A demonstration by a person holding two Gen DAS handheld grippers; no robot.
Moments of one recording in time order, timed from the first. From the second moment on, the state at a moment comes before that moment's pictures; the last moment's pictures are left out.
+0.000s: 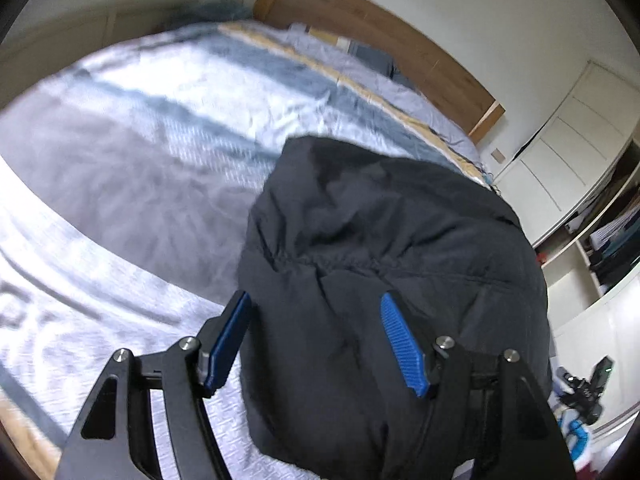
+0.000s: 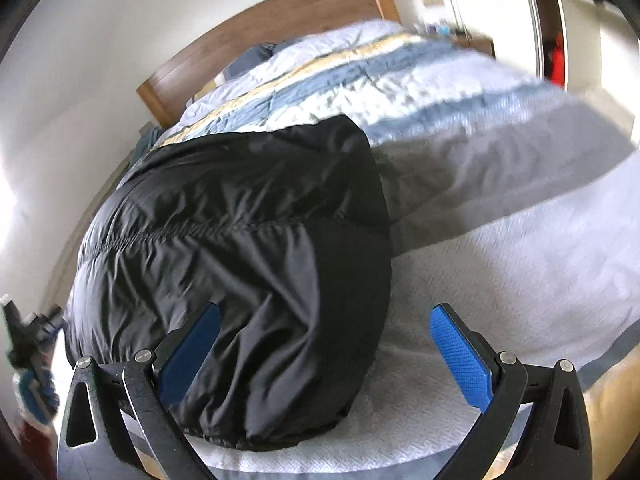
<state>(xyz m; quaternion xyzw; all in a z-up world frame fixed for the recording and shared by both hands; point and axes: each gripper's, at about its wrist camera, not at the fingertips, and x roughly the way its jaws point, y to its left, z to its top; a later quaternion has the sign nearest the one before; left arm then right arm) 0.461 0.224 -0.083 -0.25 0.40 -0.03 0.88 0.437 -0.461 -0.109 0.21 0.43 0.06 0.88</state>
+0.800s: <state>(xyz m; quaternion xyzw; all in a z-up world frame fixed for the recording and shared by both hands) 0.529 0.219 -0.189 -0.47 0.44 -0.19 0.74 0.529 -0.434 -0.211 0.41 0.50 0.23 0.73</state>
